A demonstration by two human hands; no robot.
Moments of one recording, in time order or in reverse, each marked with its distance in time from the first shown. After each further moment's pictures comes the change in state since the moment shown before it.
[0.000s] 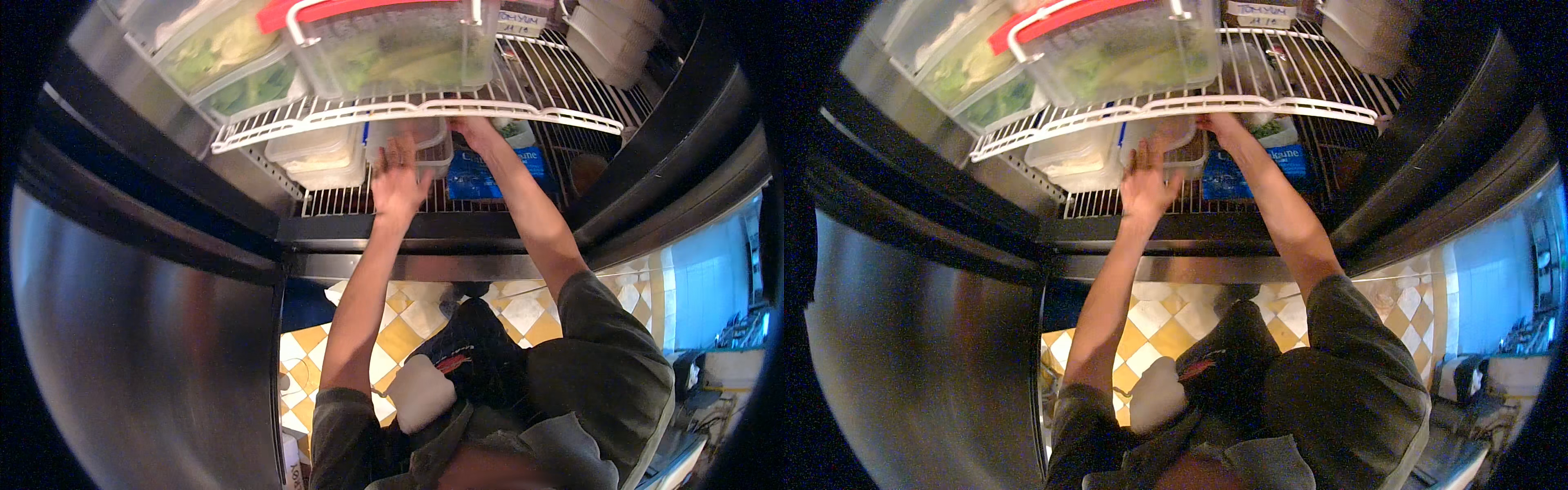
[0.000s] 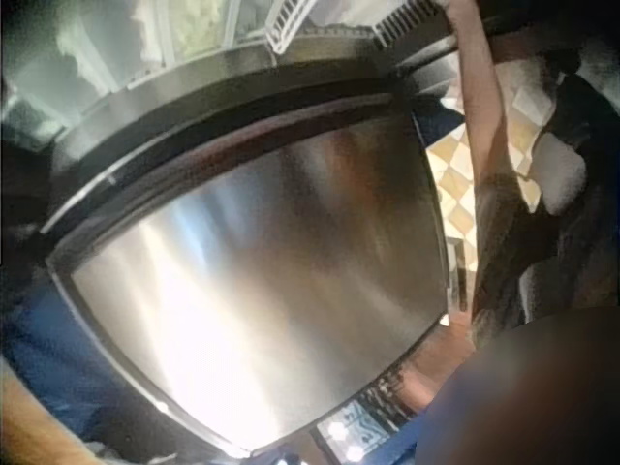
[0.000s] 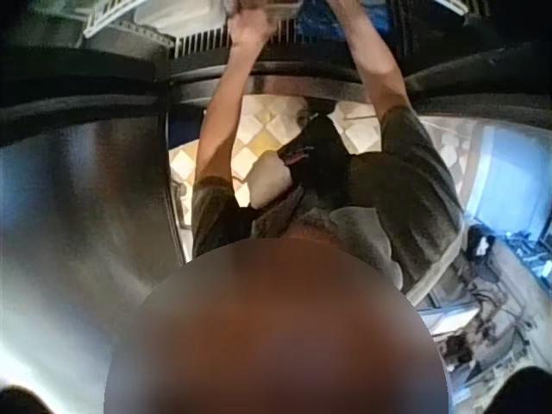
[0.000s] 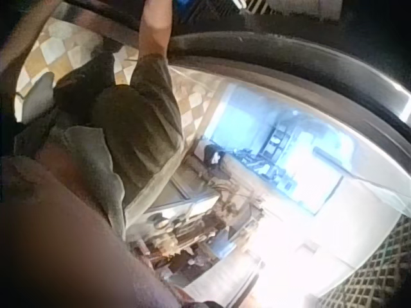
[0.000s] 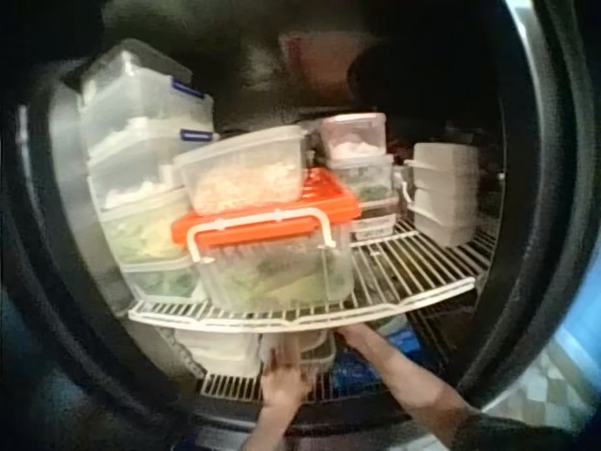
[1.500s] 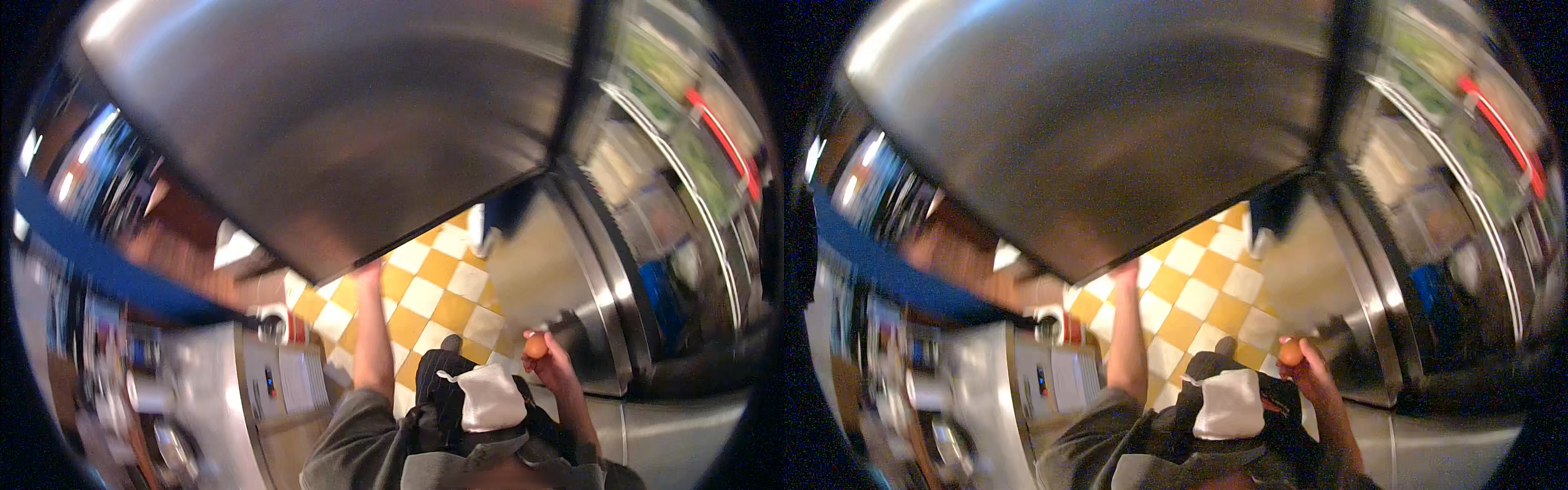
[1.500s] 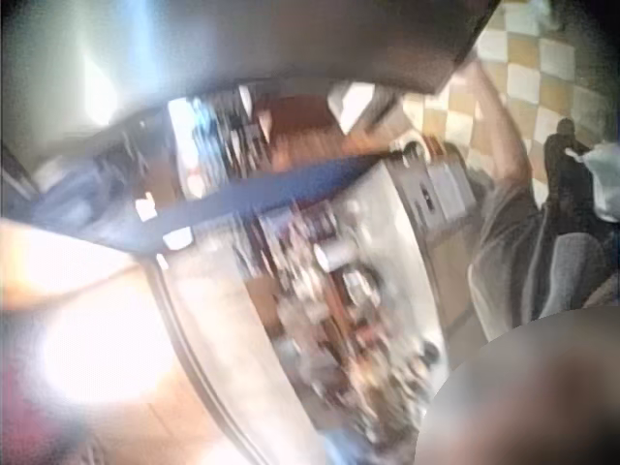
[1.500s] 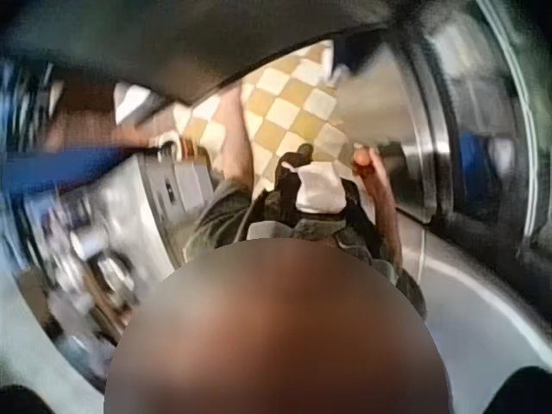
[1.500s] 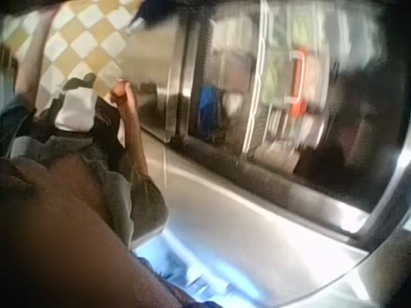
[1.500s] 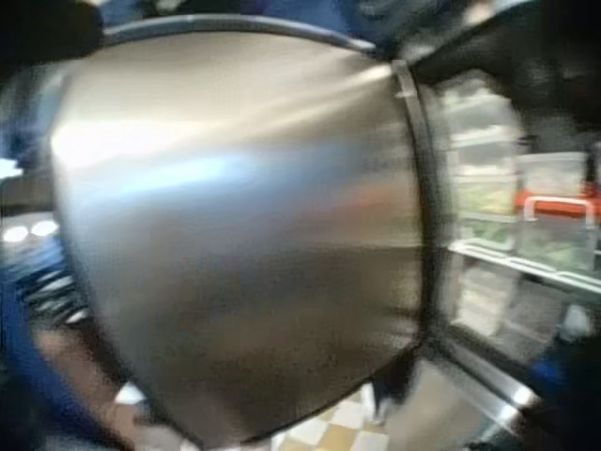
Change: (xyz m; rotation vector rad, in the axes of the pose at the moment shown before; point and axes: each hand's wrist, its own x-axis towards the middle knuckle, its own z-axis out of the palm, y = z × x) left_hand -0.530 -0.044 -0.239 -1.726 1.647 -0.290; right_hand -0.409 0.039 0.007 -0.028 -0.894 0.955
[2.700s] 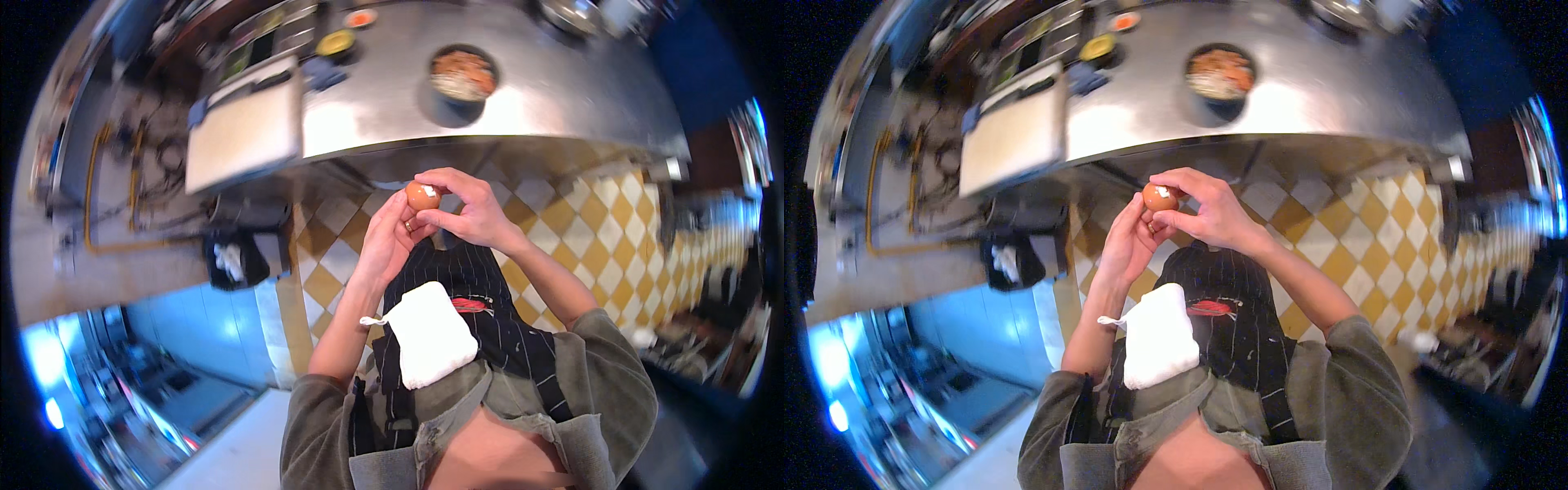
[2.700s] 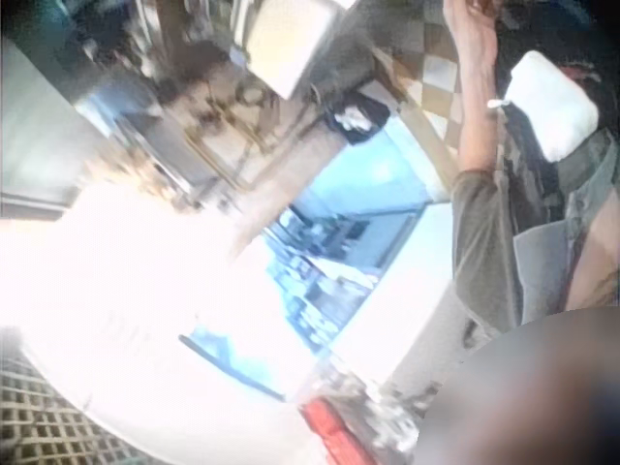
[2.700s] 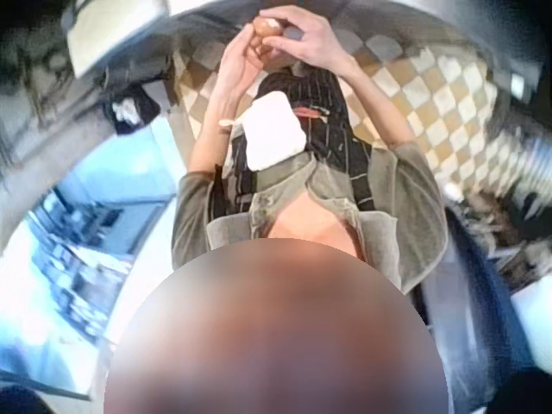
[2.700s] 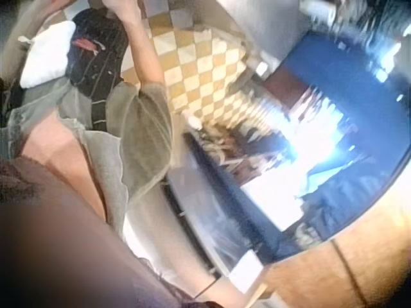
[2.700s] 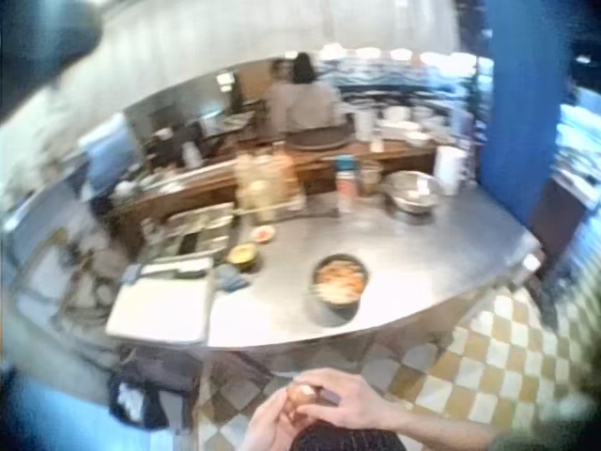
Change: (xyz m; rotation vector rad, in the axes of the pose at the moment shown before) left_hand -1.091 0.172 0.343 0.502 0.939 1.074; right_hand -0.601 0.523 0.327 -0.615 -2.240 -0.116
